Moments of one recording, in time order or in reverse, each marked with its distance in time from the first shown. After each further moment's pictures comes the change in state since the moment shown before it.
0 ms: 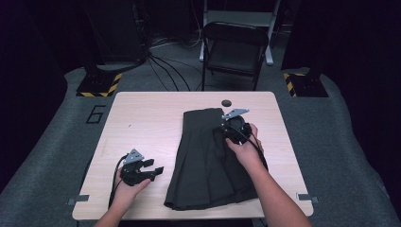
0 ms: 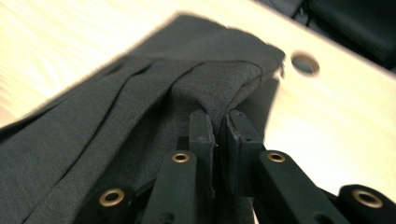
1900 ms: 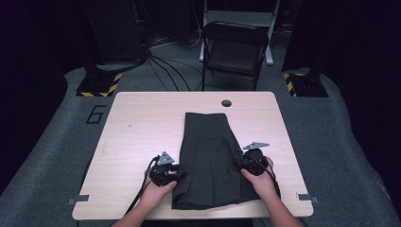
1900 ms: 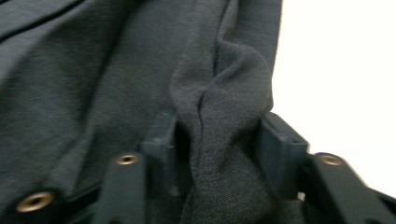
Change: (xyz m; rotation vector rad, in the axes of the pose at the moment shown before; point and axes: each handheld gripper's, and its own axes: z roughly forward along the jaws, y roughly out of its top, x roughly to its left) left arm -0.048 0.006 0.072 0.092 -0.031 0.080; right arm -0.020 -0.138 0.031 0.098 0.073 0.199
